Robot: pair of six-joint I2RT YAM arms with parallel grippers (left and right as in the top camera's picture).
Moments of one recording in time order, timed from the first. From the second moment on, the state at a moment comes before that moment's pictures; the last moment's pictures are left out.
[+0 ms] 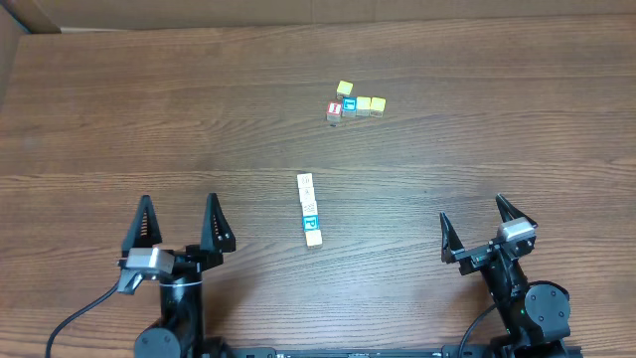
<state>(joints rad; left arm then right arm) 0.05 0.02 0.08 0.31 0.02 -0.30 0.21 0.01 0.02 -0.03 -0.09 0.02</state>
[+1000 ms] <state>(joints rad) 0.05 0.02 0.01 -0.08 0.03 -0.12 0.21 0.01 0.02 -0.03 -0.09 0.02</state>
